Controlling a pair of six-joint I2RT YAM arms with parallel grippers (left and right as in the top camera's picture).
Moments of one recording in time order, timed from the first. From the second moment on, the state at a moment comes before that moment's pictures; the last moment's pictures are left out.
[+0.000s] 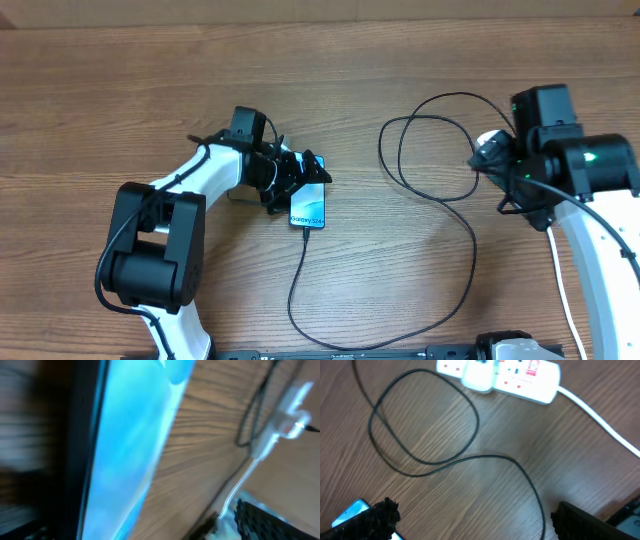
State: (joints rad) left arm -0.22 1.96 1.16 -0.59 0.74 -0.58; right arm 0.06 1.34 1.43 -1.40 0.15 0.89
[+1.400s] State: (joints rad) left arm -0.22 1.43 1.53 -1.02 0.09 -0.35; right arm -0.10 1.36 1.43 -1.38 0.03 0.68
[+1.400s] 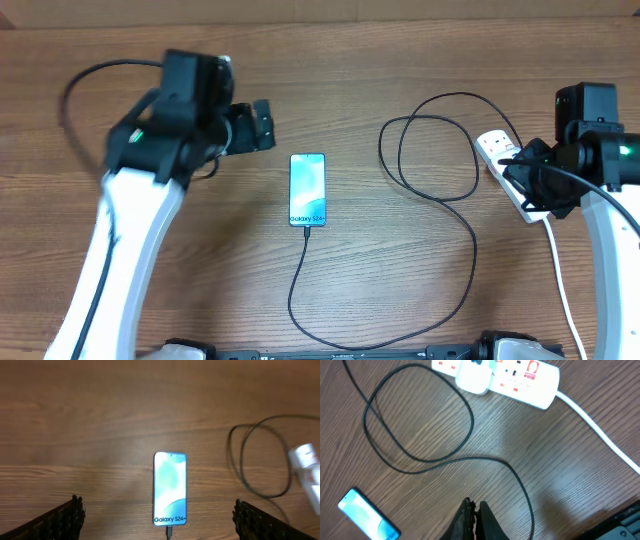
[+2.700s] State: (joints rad) left arm -0.22 0.91 1.29 -0.79 -0.22 -0.42; right arm -0.38 1.59 1.43 -1.25 -0.09 0.60
